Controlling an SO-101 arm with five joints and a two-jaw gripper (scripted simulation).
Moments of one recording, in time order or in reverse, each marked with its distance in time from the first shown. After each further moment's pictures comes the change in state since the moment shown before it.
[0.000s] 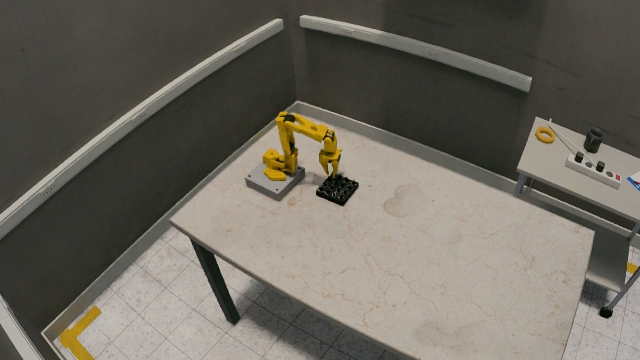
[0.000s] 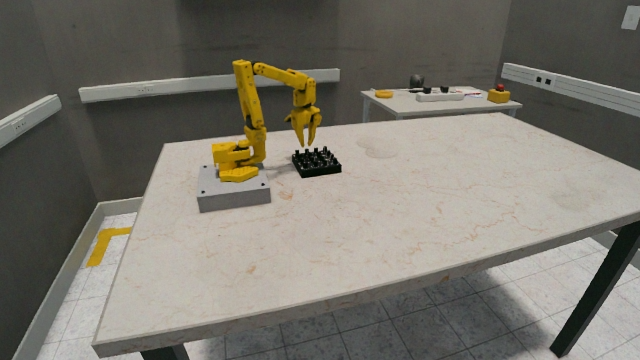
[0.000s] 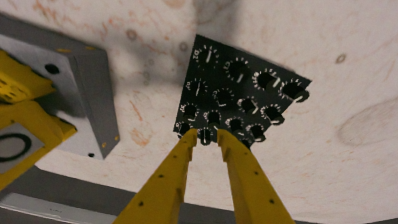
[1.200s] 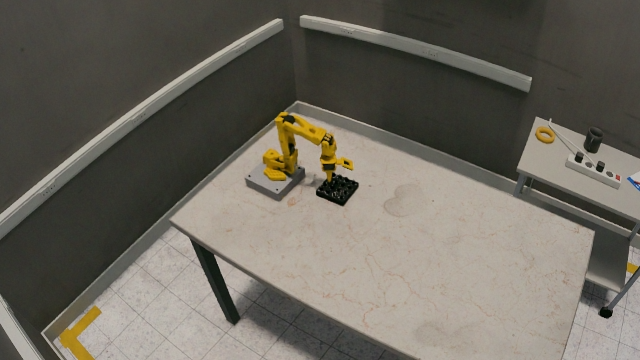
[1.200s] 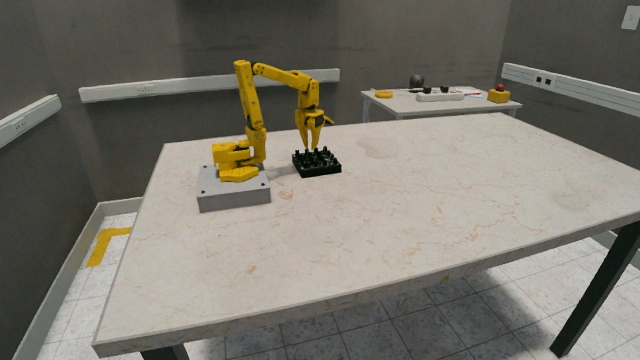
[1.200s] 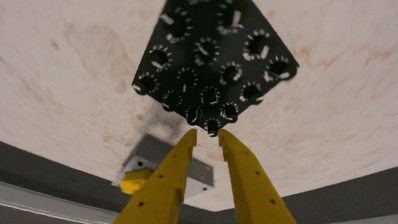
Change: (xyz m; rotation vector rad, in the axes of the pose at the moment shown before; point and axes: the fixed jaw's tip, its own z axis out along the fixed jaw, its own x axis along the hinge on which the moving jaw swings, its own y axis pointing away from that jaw) arm 0.012 -0.004 0.000 -0.001 -0.001 1.229
